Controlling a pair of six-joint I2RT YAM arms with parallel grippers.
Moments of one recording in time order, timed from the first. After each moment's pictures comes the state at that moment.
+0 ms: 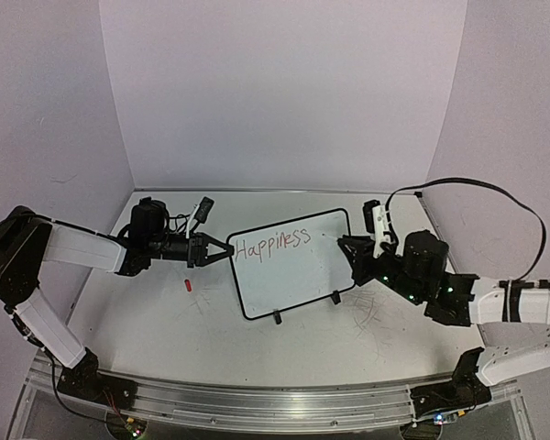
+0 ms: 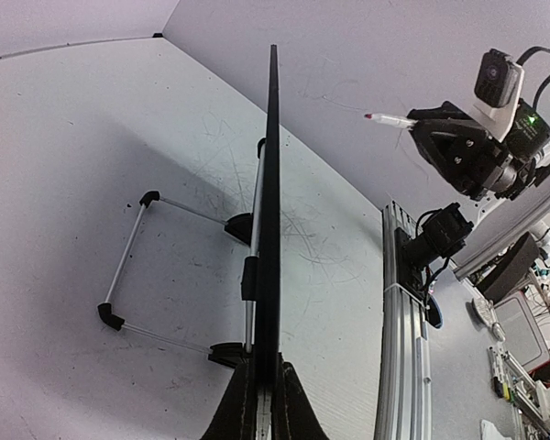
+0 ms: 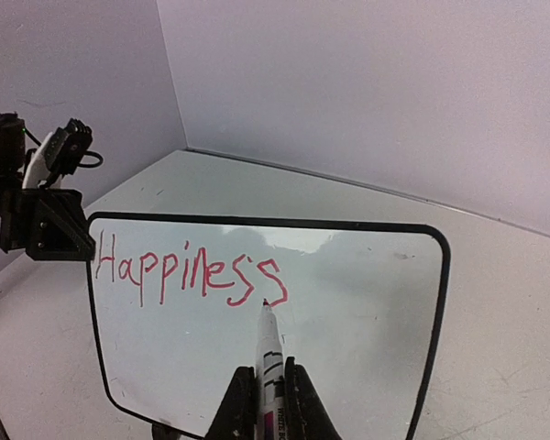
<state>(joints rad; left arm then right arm) -0.50 1.58 0.73 0.52 0.90 -0.31 0.89 1.13 0.55 0.40 0.26 0.15</state>
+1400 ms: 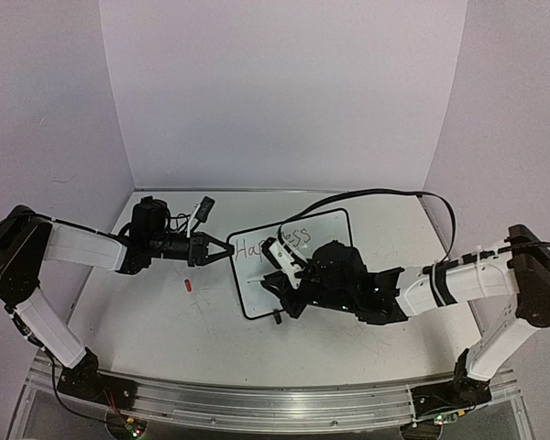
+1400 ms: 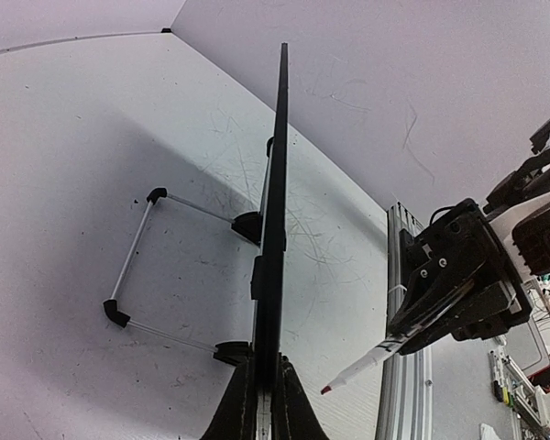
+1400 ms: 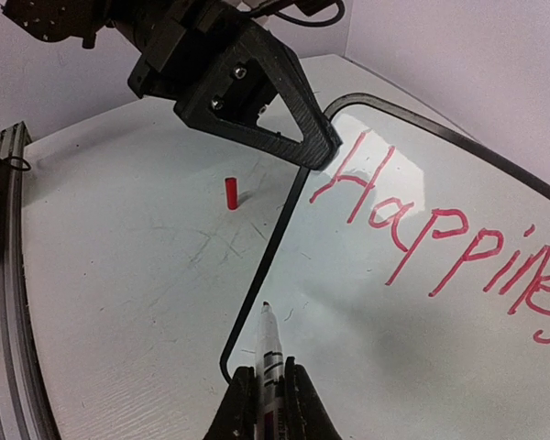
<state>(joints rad) -0.50 1.59 0.74 0.49 0.88 -0.31 1.12 1.63 0.88 0.34 0.11 0.00</state>
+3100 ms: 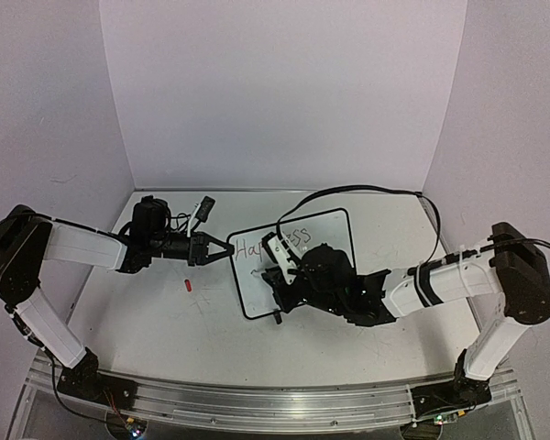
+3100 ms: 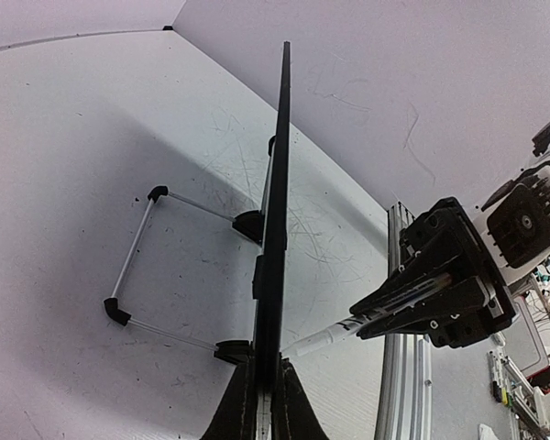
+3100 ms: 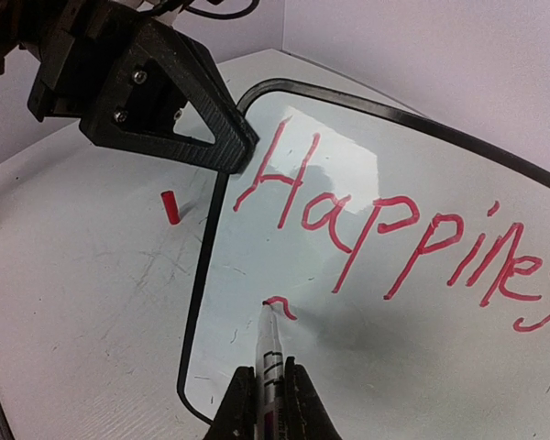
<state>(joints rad) -0.50 1.59 0.75 0.47 0.88 -0.31 1.12 1.70 0.91 0.38 0.27 0.08</state>
